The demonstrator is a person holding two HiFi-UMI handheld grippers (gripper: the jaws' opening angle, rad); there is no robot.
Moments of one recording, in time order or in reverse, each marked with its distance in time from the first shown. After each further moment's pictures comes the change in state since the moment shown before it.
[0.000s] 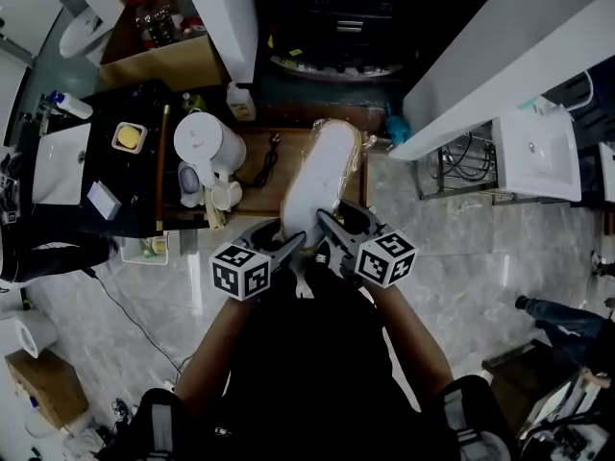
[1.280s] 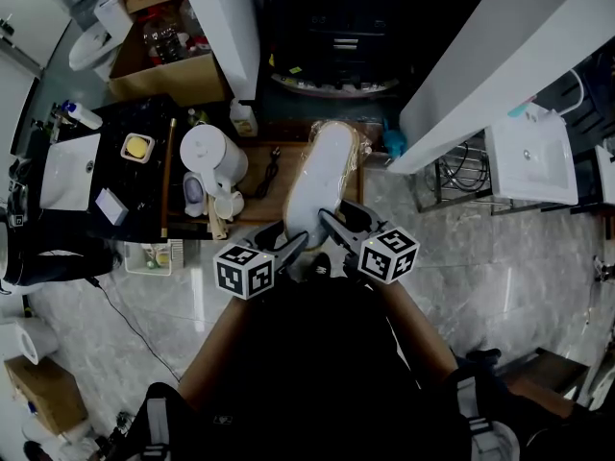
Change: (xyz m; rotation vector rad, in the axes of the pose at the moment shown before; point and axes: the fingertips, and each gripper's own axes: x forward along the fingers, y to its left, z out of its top) left arm -0.002 -0.020 0.019 0.012 -0.044 0.010; right arm -0.014 0.007 0.026 -0.056 -0.026 0.034
